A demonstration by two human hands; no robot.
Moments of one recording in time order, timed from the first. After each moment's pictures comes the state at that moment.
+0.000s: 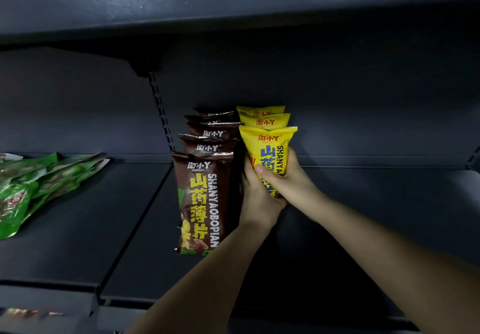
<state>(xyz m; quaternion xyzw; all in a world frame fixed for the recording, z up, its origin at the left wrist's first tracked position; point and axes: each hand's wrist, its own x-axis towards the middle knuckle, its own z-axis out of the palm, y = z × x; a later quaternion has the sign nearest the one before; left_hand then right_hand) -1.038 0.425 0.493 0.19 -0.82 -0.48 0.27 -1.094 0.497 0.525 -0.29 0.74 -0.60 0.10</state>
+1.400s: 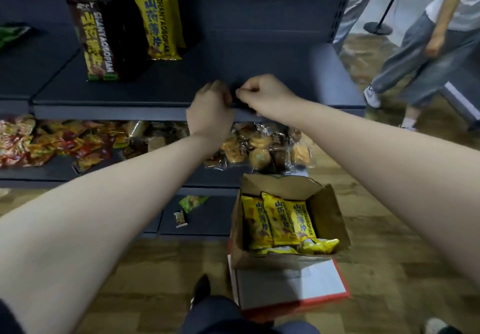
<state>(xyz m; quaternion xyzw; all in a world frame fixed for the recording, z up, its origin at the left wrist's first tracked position) -0.900 0.681 0.516 0.23 -0.90 -0.24 0.26 -0.975 0.778 0.548 -0.31 0.87 -0.37 0.13</state>
